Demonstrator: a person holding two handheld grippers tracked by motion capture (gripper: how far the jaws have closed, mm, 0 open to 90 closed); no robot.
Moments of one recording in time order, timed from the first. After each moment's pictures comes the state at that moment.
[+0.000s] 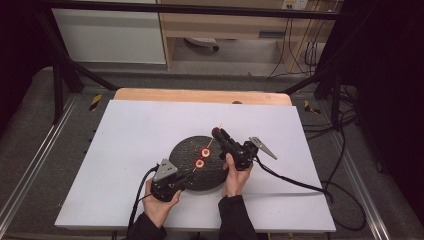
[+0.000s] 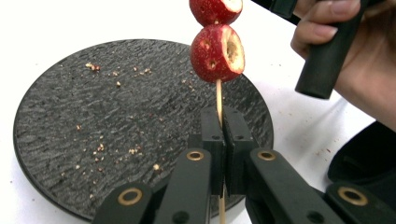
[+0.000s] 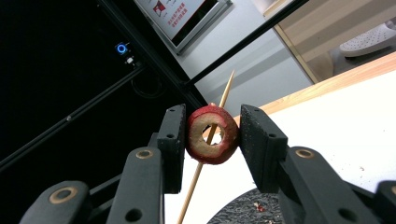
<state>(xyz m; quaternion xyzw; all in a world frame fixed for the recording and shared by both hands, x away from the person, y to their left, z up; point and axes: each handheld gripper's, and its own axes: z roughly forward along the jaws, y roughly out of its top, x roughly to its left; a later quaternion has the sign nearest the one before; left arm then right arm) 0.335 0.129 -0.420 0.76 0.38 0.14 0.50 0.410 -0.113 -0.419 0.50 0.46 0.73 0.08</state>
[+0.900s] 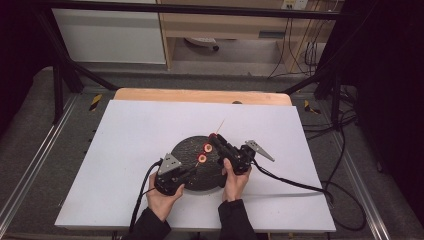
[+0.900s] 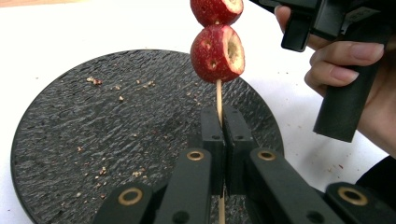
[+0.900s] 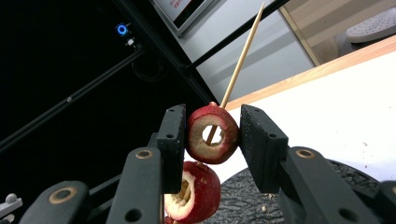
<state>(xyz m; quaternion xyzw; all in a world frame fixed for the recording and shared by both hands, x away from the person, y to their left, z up) 0.348 0.123 -0.419 0.77 0.38 0.14 0.50 0.403 -0.109 -0.427 0.49 0.49 0.71 0.07</state>
